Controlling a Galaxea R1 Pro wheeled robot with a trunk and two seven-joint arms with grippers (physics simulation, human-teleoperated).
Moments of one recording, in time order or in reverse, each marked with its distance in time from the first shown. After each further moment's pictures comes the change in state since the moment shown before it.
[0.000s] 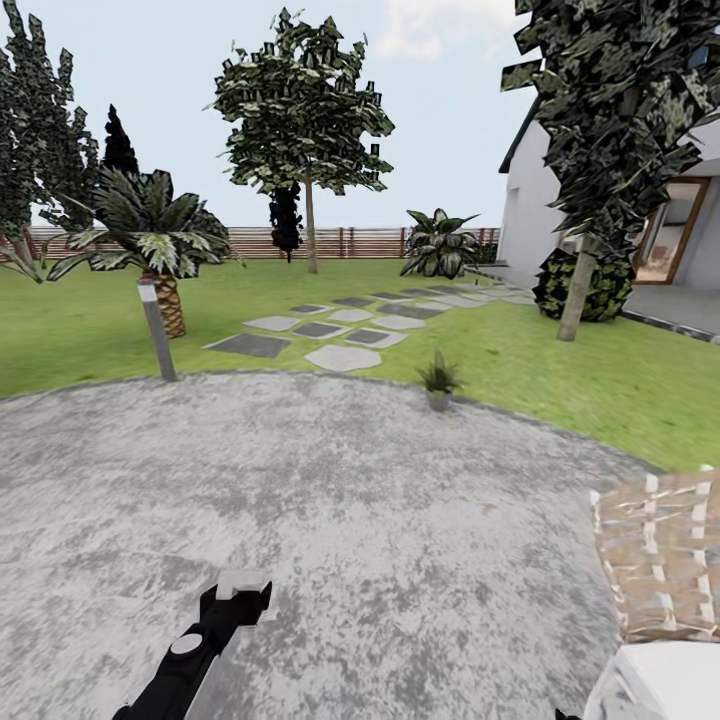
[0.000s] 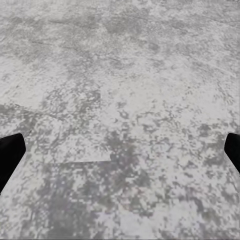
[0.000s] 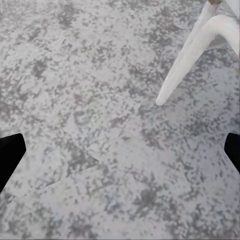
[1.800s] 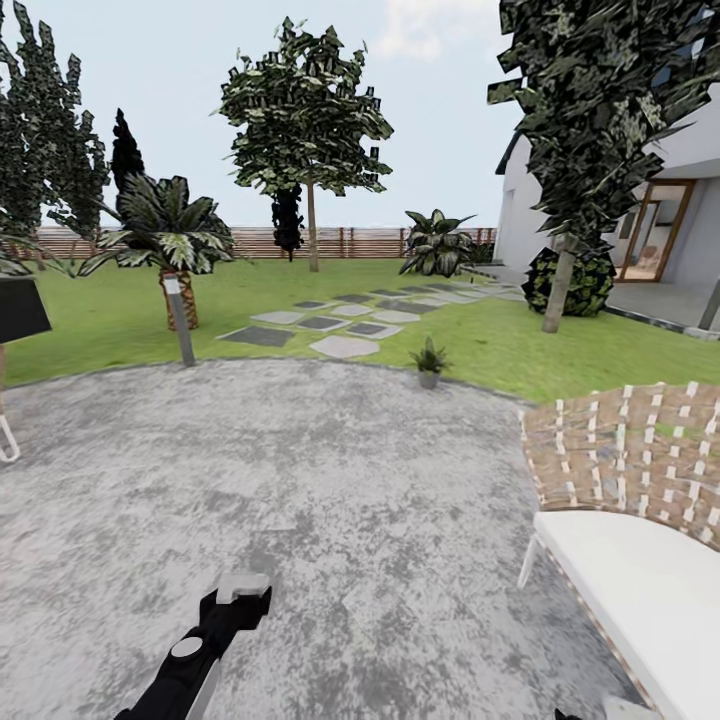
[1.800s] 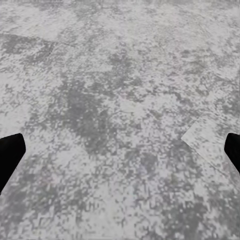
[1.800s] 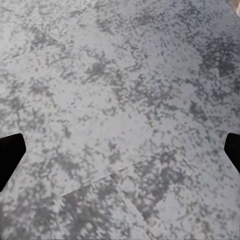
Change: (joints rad) left arm 0.000 0.000 0.000 0.020 -0.001 -0.002 -0.001; right arm 0.000 0.000 0.002 0.000 0.001 0.000 0.000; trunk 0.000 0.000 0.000
